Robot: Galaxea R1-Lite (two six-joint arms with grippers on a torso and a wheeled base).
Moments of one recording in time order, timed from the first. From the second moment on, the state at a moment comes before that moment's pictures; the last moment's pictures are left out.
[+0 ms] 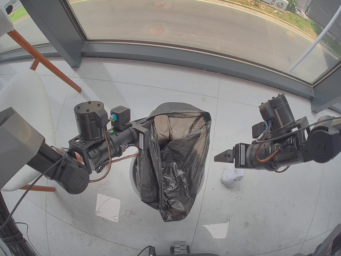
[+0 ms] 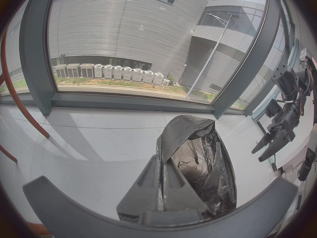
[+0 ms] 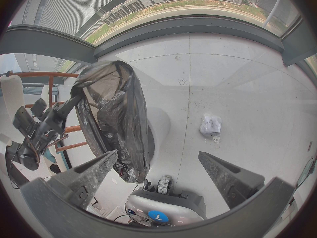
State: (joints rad) left arm -0.45 1.98 -0.87 -1.03 -0.11 0.06; right arm 0.58 1.74 -1.05 0.11 -0.04 0.53
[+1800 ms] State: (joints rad) left arm -0.54 2.18 -0.72 -1.13 -0.12 -0.10; right arm 0.58 1.64 -0.90 -0.06 -0.04 0.53
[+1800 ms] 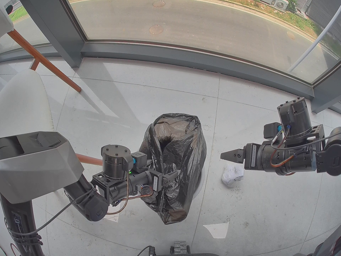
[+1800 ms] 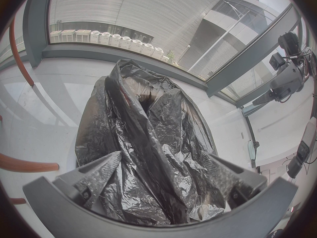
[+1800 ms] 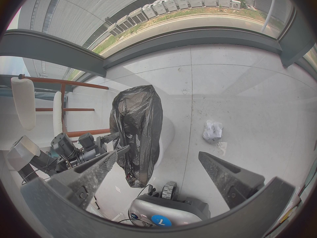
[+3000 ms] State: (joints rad) left arm -0.55 2.03 -0.64 -1.13 0.02 -0.14; right arm 0.58 1.57 -0.89 -0.06 -0.04 0.53
